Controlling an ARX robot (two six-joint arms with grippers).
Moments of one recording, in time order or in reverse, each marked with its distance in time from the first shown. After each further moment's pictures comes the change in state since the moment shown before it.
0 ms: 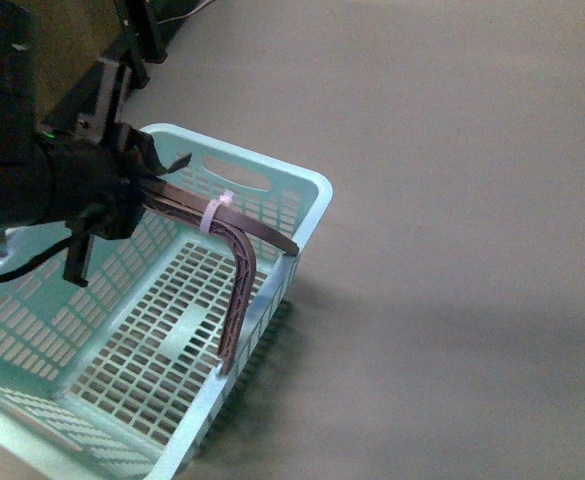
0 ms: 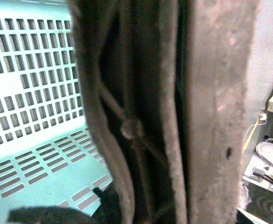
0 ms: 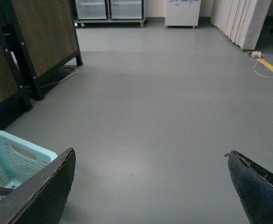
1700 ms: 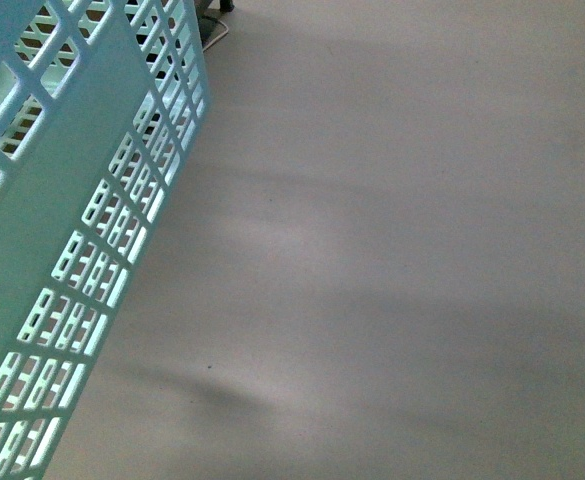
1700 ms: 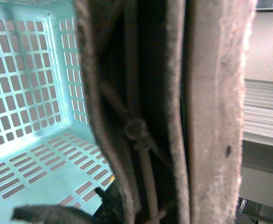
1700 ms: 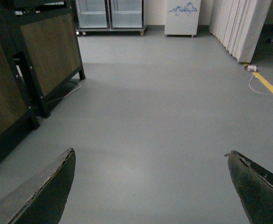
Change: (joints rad) left arm 0.275 -1.254 -0.061 -0.872 0.195 -0.075; right arm 0.000 0.000 0.000 0.000 0.000 0.000
